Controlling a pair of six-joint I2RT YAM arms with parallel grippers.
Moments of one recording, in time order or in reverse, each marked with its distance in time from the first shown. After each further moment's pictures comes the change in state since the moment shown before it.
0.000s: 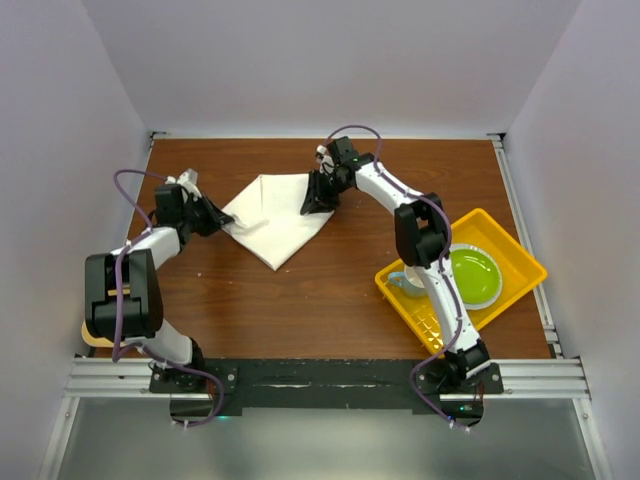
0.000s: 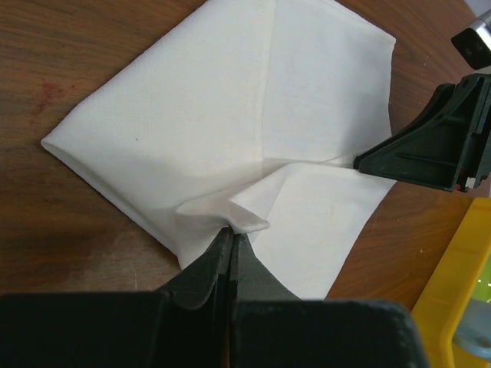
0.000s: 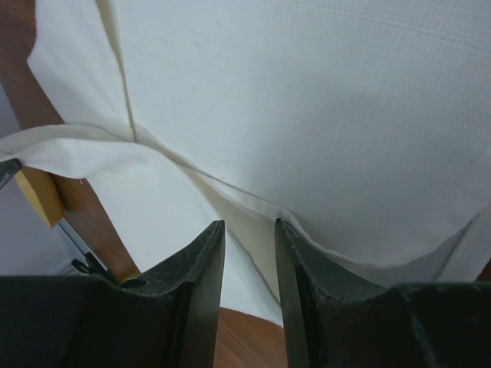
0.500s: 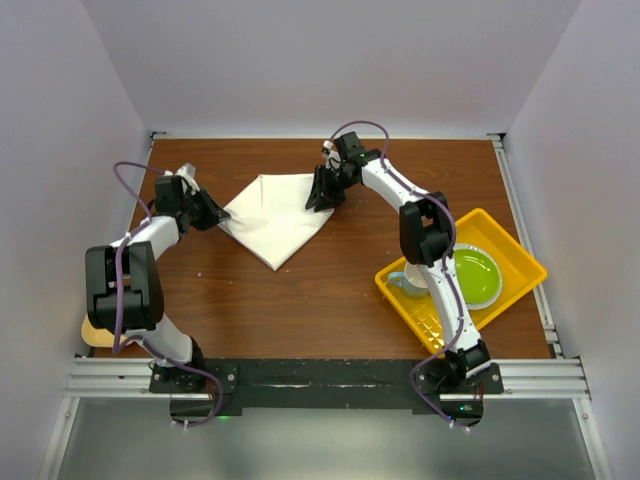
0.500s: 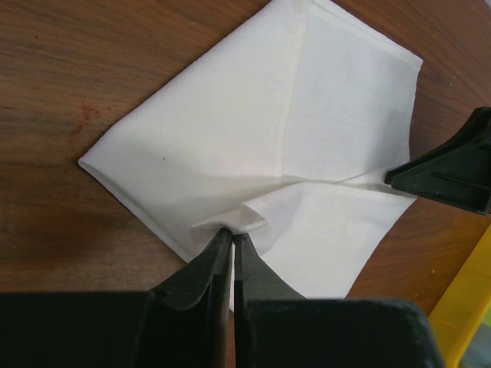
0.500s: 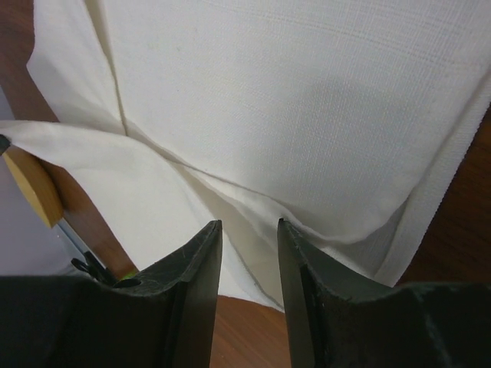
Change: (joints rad) left arm 0.000 0.046 0.100 -0.106 -0.064 0.010; right arm -0.032 -0.011 -0.004 -0.034 -0.004 -0.028
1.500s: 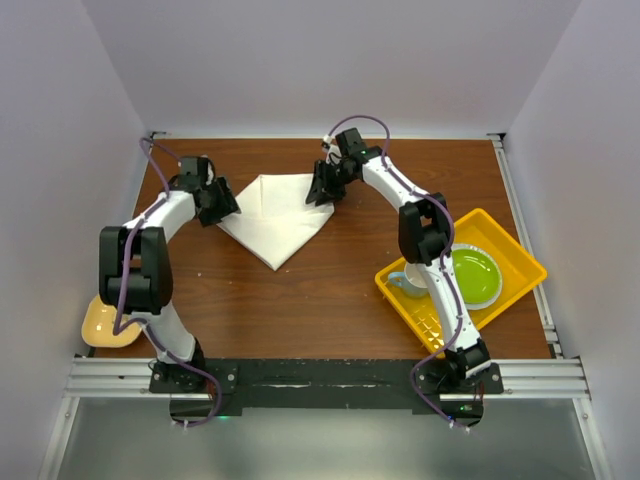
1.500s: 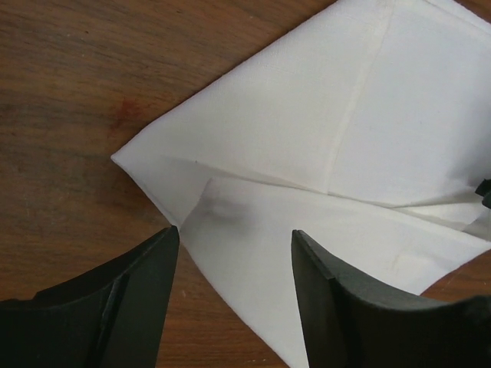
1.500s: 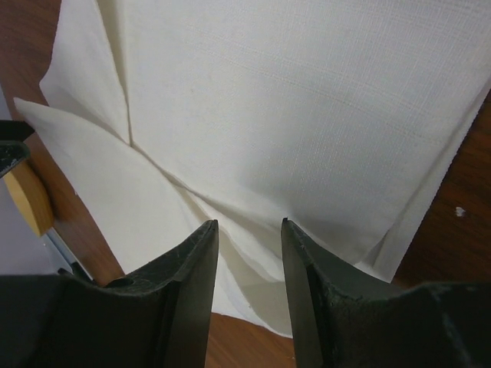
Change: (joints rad) left arm -0.130 0.116 0.264 -0.349 -0.320 0.018; right arm -0.015 0.051 0.105 0.005 0.004 -0.042
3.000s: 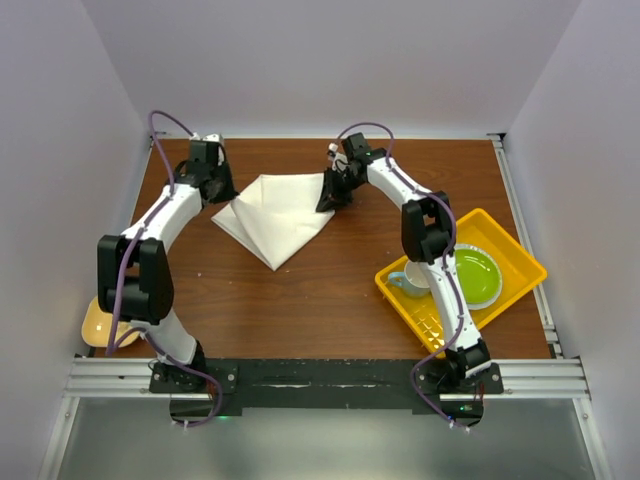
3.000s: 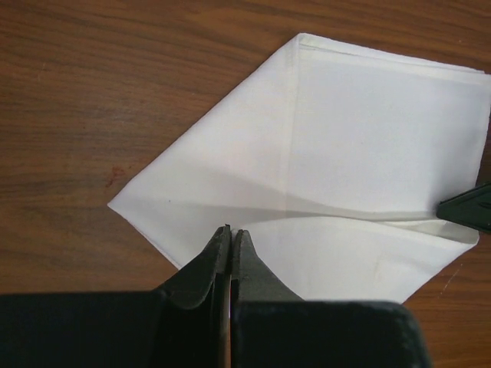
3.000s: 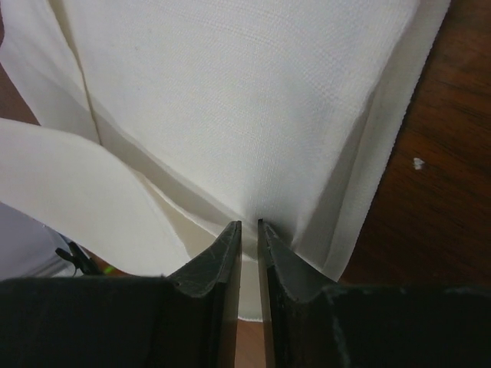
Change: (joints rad) left arm -0.107 -0.032 0.130 -0.027 -0.129 0.134; right arm -0.024 -0.004 -0.052 -0.069 -0.034 -0.042
